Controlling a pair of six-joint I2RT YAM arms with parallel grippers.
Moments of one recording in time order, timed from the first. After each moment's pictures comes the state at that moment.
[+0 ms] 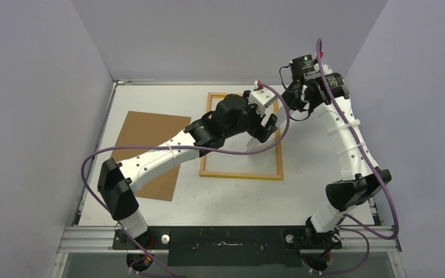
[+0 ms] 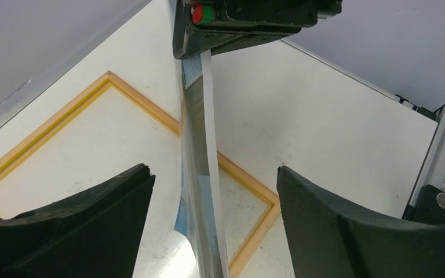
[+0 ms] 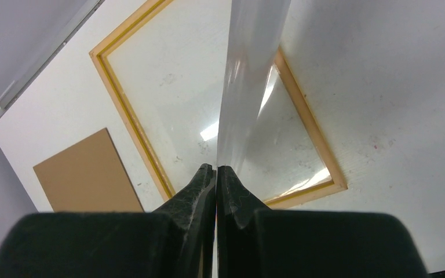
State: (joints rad) left arm -0.96 1.68 1.59 -0.16 0.01 -0.05; right arm 0.34 1.64 2.01 -1.26 0.29 0.91
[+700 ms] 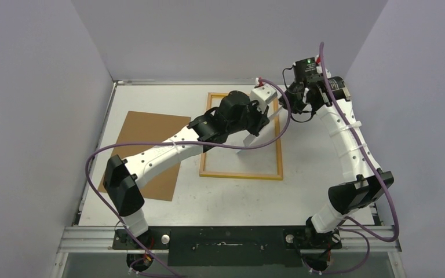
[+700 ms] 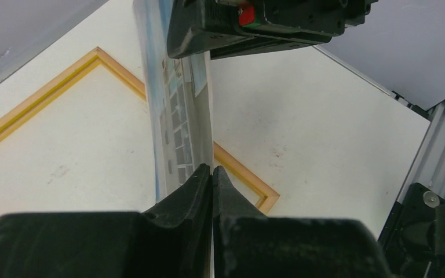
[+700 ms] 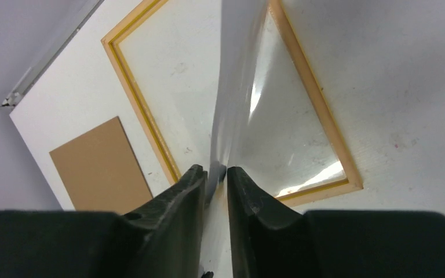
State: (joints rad) left arm -0.95 1.73 1.66 -0.24 0.01 -0.11; right arm 0.31 1.61 1.93 -1.19 0.19 0.92
